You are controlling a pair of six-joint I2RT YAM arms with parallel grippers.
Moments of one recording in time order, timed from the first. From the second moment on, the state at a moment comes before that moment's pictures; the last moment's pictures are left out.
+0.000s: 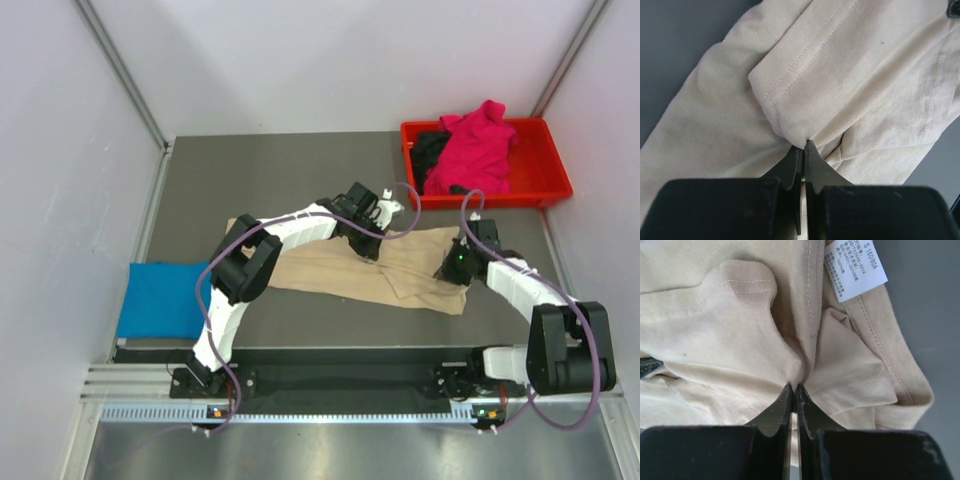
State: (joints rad) left arm -0.75 2.17 1.61 -0.41 0.42 0.06; right arm 0.06 1.27 0.58 -0.33 -0.14 0.56
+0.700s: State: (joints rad) left arm -0.75 2.17 1.65 -0.51 0.48 0.14; right arm 0.06 1.20 0.60 -0.51 -0.15 0.49
